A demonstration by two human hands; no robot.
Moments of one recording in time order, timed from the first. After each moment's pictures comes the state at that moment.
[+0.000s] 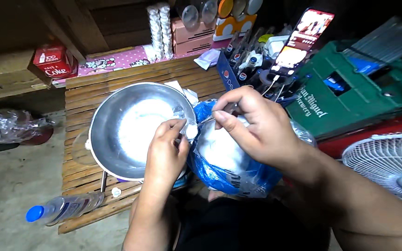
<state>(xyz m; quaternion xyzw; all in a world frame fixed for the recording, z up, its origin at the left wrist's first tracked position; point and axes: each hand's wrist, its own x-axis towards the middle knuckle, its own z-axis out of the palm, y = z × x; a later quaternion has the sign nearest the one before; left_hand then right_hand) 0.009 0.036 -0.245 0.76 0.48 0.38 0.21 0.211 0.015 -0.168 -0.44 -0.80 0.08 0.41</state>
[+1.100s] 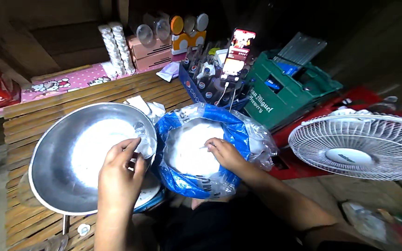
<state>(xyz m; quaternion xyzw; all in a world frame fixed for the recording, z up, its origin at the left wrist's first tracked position) 0.001 0.035 -0.251 0.78 0.49 0.35 0.18 0.310 -0.025 -0.332 -0.67 -0.67 0.19 0.24</state>
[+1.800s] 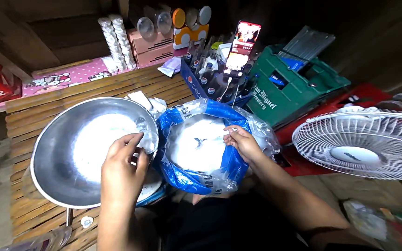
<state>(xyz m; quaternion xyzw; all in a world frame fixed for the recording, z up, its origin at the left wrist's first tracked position) 0.001 0.035 -0.250 0.78 0.49 0.35 0.18 0.339 -0.030 -0.323 -0.64 -0.34 0.43 0.53</state>
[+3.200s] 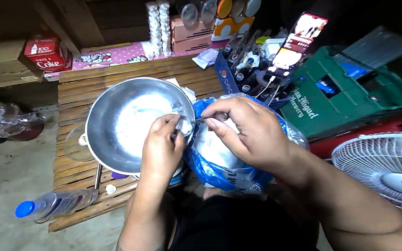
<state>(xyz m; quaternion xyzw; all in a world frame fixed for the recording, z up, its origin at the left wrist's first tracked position) 0.007 0.035 -0.242 0.76 0.50 0.38 0.19 0.199 0.006 -0.168 -0.41 -0.83 -0.01 0.37</state>
